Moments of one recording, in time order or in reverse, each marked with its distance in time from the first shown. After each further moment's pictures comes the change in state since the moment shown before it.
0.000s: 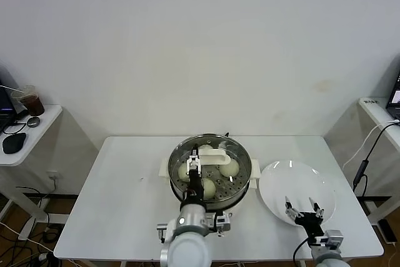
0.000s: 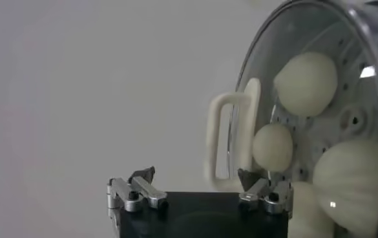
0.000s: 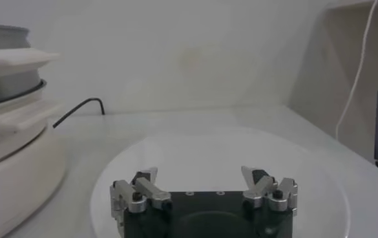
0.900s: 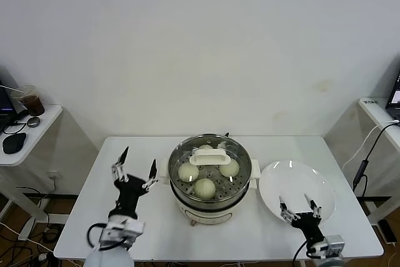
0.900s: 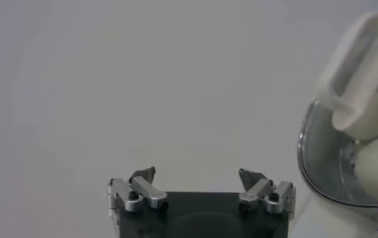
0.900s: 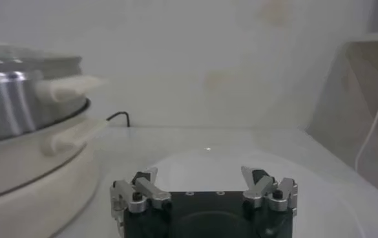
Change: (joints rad) left arm 0.308 0.036 -0.572 -0.128 -1.065 -0.510 -0.374; right arm -0.123 -0.012 -0.022 0.202 -0.043 -0.013 -0.016
